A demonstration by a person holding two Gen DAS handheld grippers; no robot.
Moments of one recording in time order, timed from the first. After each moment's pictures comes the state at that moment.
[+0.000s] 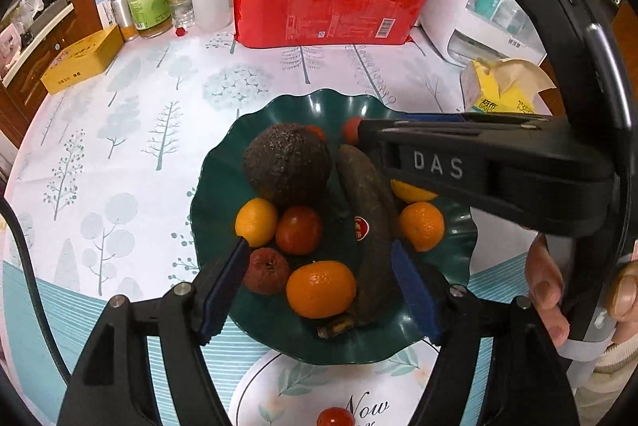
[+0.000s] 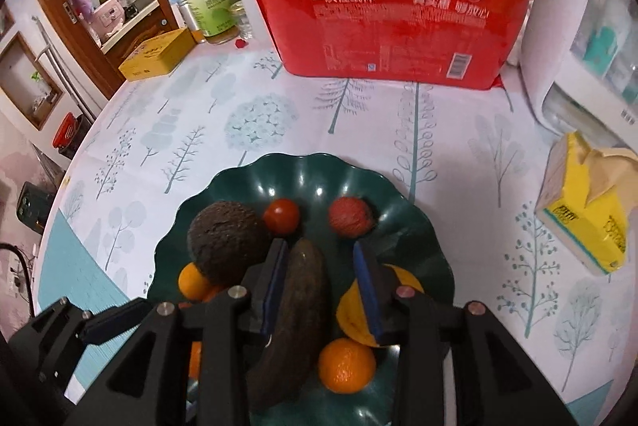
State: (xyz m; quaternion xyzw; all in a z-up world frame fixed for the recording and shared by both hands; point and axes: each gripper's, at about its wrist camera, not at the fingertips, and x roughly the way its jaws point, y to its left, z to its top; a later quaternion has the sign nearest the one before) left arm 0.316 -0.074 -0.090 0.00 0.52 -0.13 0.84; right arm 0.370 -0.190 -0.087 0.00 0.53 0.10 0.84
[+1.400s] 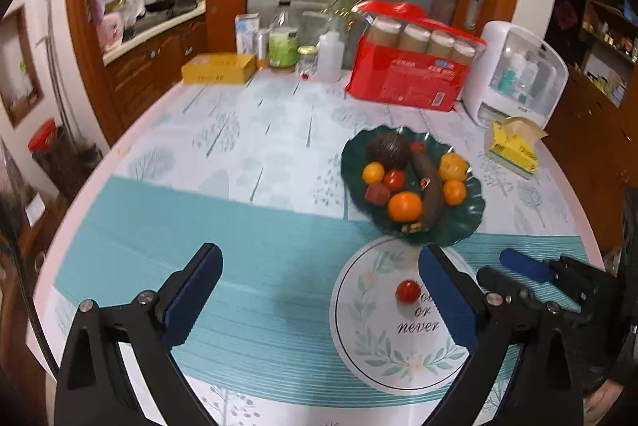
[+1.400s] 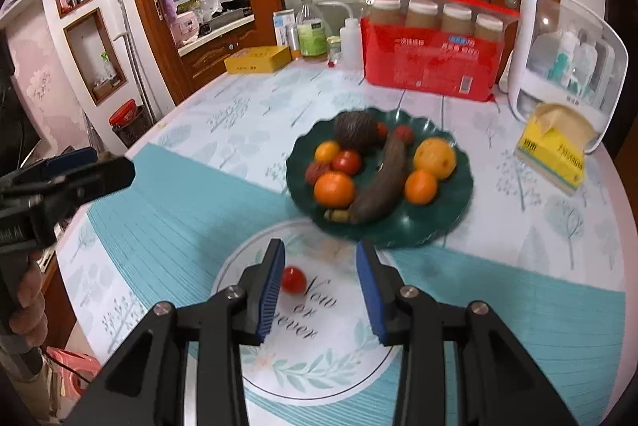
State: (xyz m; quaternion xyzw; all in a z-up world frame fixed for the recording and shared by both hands) left arm 0.127 0.044 -0.030 -0.05 0.40 -0.02 0.91; right arm 0.127 -0.159 -0.055 -0.03 0.43 0.17 0.89
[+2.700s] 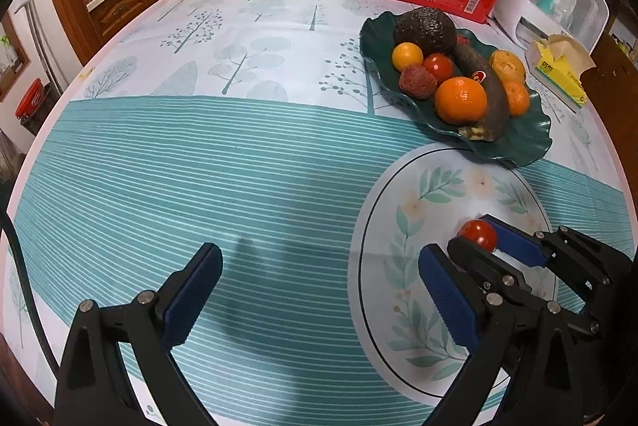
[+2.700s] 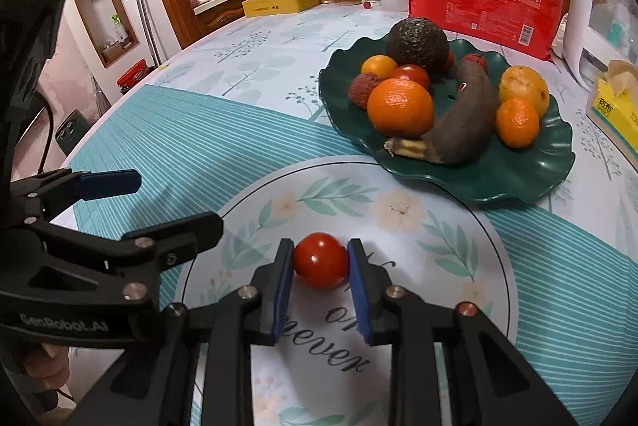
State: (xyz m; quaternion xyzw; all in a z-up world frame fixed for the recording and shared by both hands) left arm 0.166 0.030 -0.150 -0.03 0.51 -0.01 0.86; right arm 0.152 -0.116 -0.150 -0.05 0.46 0.21 0.86
